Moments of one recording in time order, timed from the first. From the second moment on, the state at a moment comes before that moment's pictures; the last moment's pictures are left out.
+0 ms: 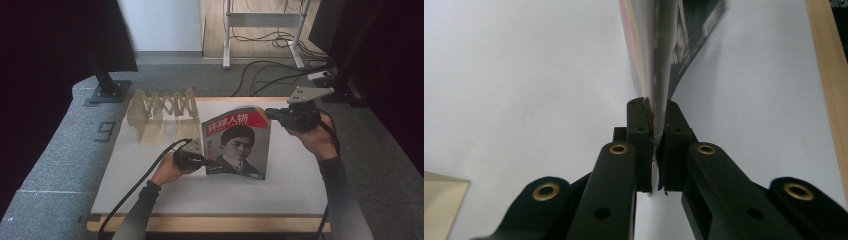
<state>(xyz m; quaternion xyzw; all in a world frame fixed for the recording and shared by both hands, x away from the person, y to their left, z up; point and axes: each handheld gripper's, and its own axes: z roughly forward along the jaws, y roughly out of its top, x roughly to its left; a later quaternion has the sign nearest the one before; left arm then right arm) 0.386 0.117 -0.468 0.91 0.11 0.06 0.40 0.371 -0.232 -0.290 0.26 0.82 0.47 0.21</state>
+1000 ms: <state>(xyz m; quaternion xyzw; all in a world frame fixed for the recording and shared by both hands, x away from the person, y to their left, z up) 0.387 0.116 -0.398 0.88 0.11 0.08 0.45 0.362 -0.239 -0.292 0.25 0.82 0.47 0.21</state>
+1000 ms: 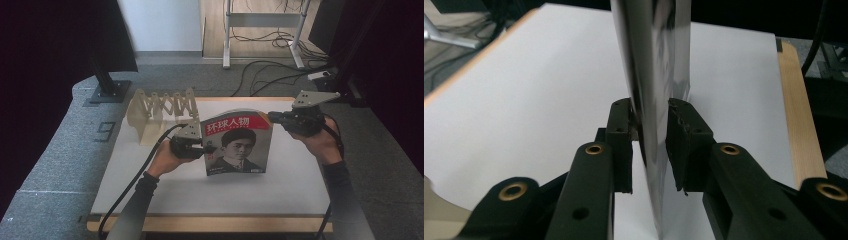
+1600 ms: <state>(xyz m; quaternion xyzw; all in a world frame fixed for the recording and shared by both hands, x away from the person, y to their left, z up) 0.389 0.107 -0.362 0.87 0.13 0.09 0.47 0.360 -0.248 -0.303 0.26 0.82 0.46 0.23</state>
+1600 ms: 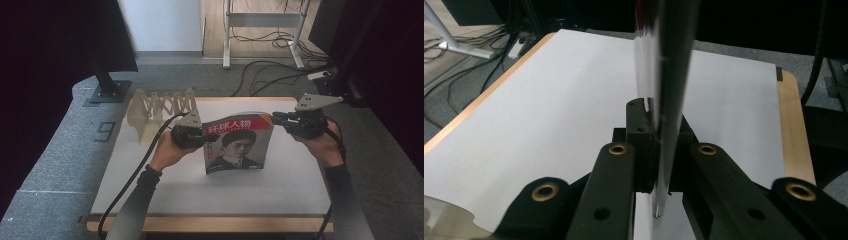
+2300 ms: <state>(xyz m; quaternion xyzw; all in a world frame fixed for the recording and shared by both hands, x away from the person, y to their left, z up) 0.383 0.125 -0.366 0.85 0.16 0.11 0.48 0.358 -0.274 -0.424 0.38 0.80 0.41 0.23</state>
